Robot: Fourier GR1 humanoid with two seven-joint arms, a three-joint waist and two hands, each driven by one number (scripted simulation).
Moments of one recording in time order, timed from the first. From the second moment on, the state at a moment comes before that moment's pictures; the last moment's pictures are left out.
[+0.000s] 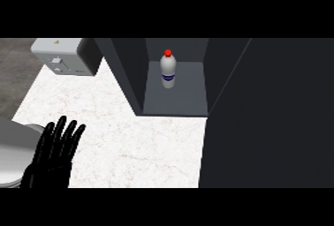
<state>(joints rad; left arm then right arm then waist) 0.22 0.50 -0.43 -1.86 0.79 0.20 -0.56 0.93 -0.37 0.51 -2.50 0.00 0.71 -0.20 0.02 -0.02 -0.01</state>
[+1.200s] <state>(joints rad) 0.39 0.70 -0.26 -1.95 0.92 -0.06 -0.57 0.73 -0.32 0.59 -2.49 -0.01 0.49 -0.05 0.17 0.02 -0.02</state>
